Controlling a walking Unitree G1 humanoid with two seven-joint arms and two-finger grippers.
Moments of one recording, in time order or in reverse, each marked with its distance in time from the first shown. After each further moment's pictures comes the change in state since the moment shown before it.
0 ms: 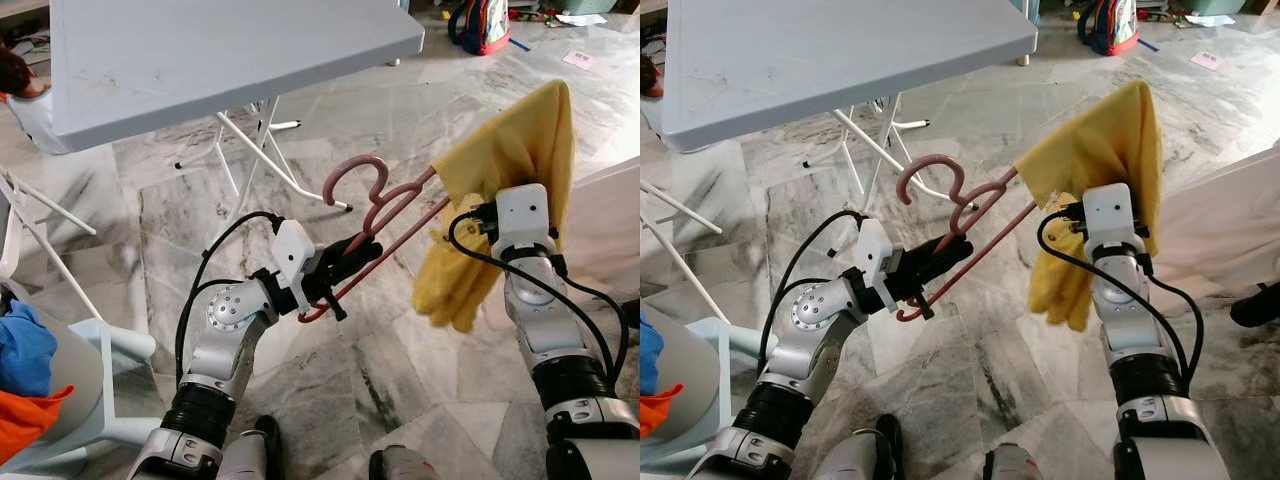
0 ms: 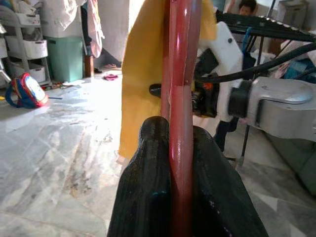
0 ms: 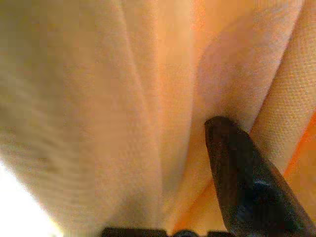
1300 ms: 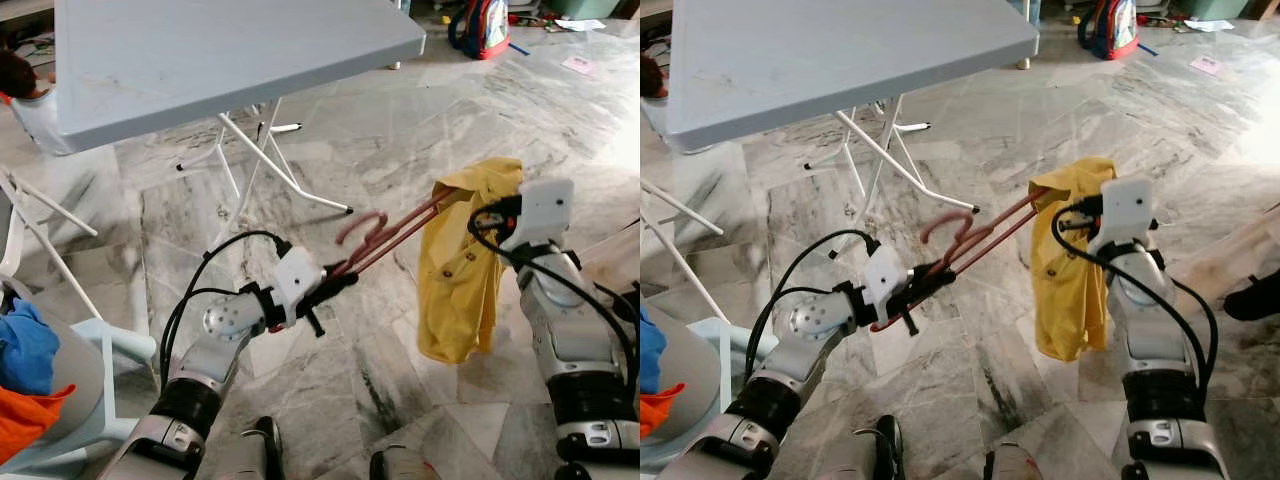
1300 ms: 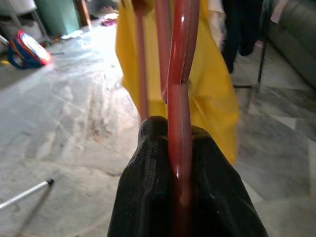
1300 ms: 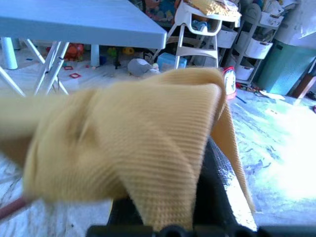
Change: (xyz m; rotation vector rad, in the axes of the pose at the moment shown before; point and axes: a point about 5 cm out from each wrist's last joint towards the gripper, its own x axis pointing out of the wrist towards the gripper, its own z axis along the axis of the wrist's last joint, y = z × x) left arm -0.028 0.002 -0.045 0.151 0.287 -0.056; right arm -0.001 -0.016 0.031 0.151 -0.065 0.124
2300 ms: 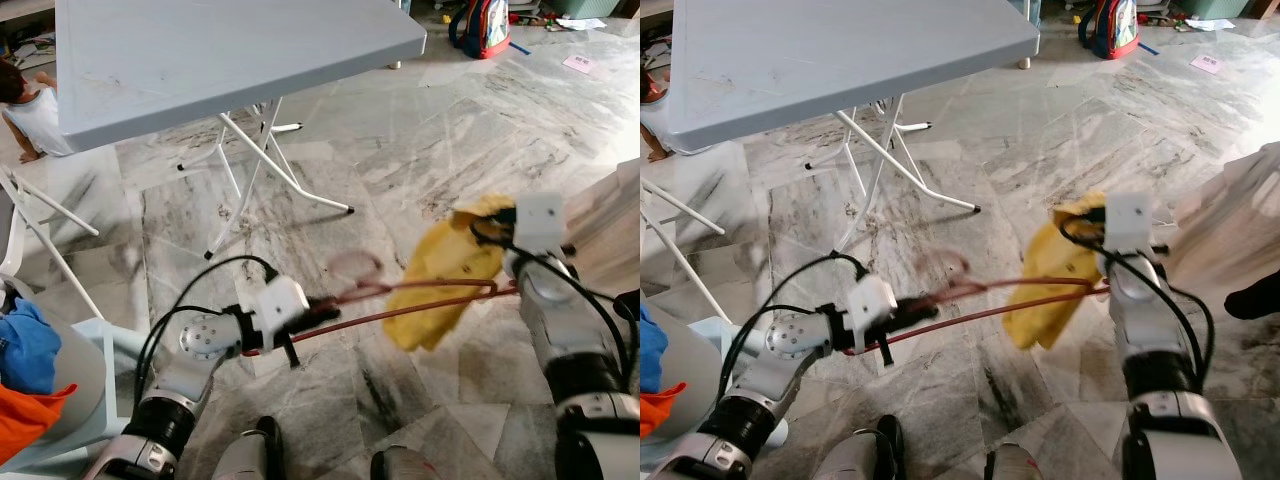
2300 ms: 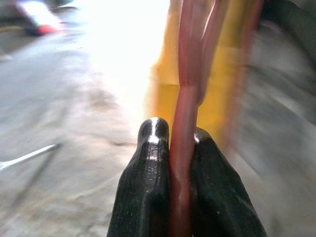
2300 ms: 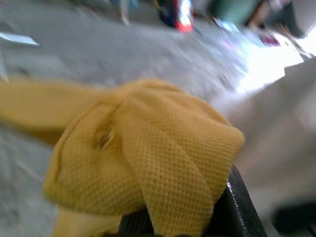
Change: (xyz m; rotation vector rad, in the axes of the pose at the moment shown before) left arm -0.037 0.017 -0.022 -0.096 0.044 0.195; right arm -0.019 -0.036 -0.067 -0.058 0.342 -0.272
